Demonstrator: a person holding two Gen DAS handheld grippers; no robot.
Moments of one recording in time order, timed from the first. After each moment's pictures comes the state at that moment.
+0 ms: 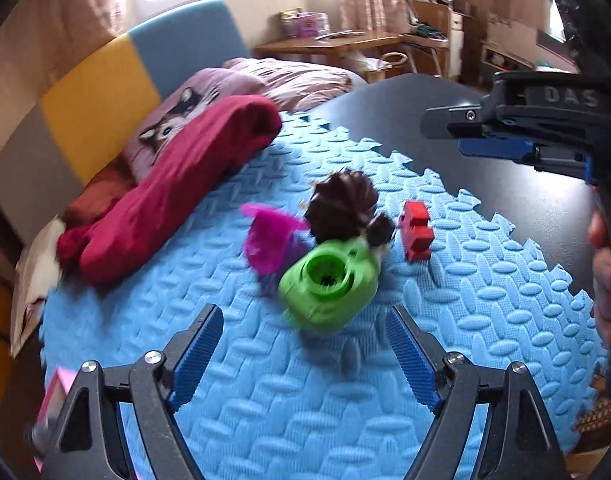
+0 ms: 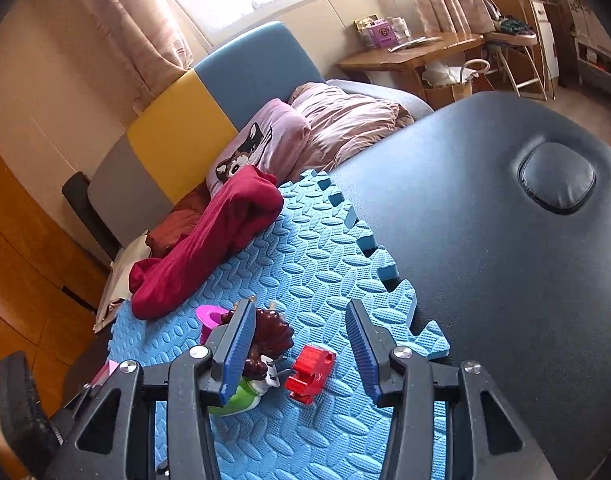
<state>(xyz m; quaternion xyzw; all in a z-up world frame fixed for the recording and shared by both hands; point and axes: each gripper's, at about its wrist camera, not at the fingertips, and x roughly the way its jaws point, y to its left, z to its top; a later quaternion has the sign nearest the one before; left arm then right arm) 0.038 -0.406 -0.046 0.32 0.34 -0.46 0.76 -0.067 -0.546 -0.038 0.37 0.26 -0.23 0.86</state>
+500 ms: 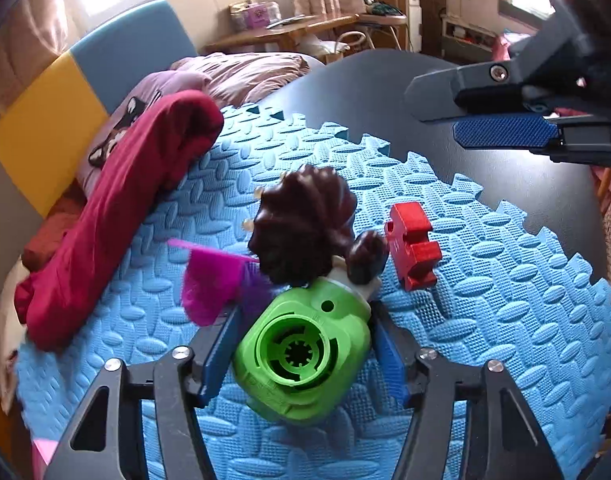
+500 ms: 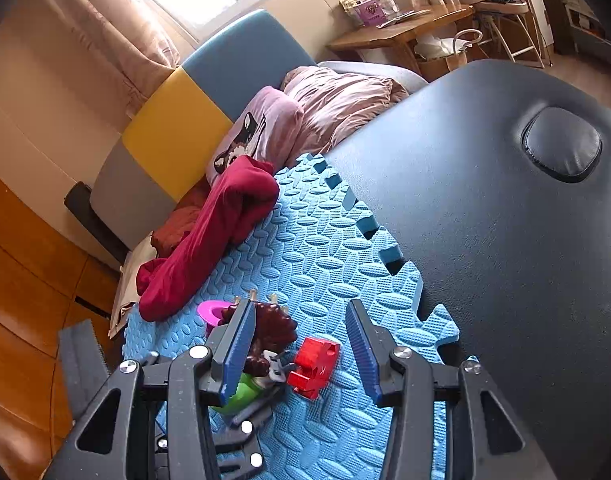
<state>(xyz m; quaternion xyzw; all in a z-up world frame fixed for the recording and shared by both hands) 0.046 -0.451 -0.081 0.35 0.33 -0.51 0.71 -0.067 -0.554 -0.048 0.41 0.27 -0.22 0.85</state>
